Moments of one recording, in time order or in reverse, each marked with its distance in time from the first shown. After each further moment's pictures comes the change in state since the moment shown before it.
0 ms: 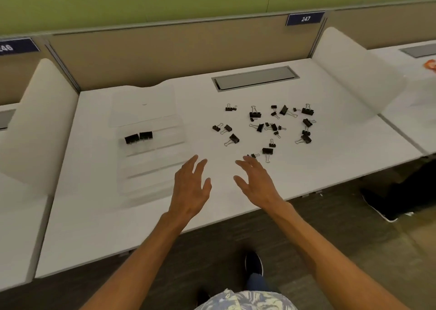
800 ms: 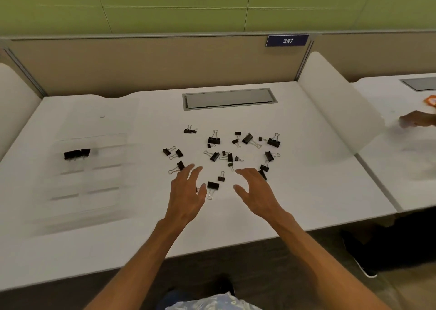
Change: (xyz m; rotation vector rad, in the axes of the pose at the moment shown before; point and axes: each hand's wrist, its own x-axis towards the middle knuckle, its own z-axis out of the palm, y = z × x) left_hand 0.126 0.167 0.140 -0.082 0.065 -0.162; right_hand 0.086 0.207 -0.145 0.046 -0.063 -0.117
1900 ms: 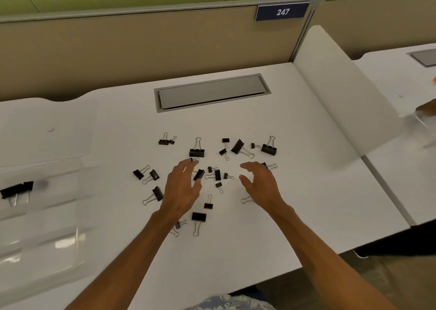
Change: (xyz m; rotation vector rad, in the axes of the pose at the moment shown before) left_hand 0.158 -0.014 0.058 -0.032 -0.150 0.049; right_hand 0.126 0.090 -0.005 0.043 0.078 0.210
